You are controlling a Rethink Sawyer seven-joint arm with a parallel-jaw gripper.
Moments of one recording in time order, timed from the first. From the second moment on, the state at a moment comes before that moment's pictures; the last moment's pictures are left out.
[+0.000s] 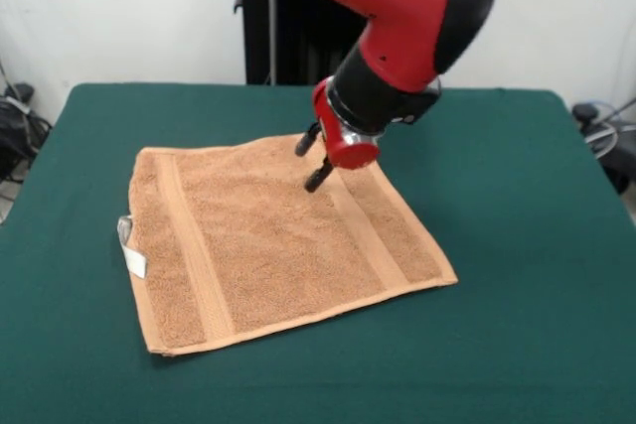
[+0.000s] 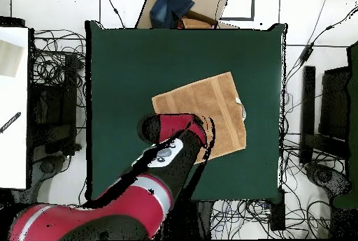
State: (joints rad) arm 0.20 -0.24 -0.50 1.49 -0.01 0.53 3.01
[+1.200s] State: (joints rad) arm 0.24 -0.22 -0.68 1.41 -0.04 0.55 3.01
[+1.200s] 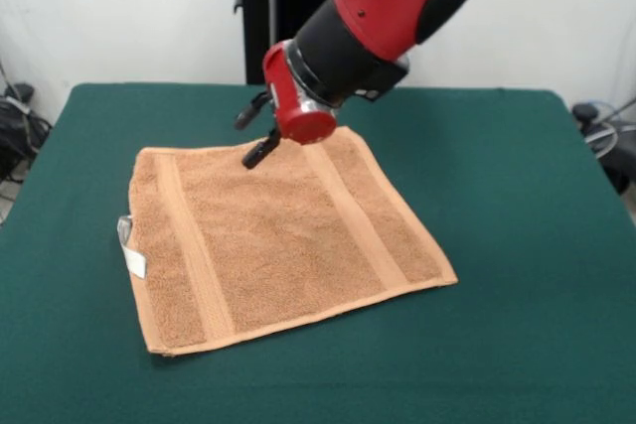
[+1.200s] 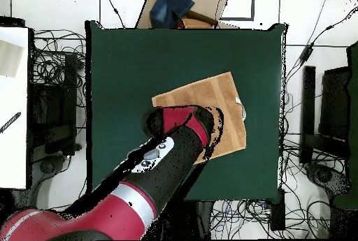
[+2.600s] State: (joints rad) arm 0.12 -0.22 -0.49 1.50 0.20 0.55 3.01
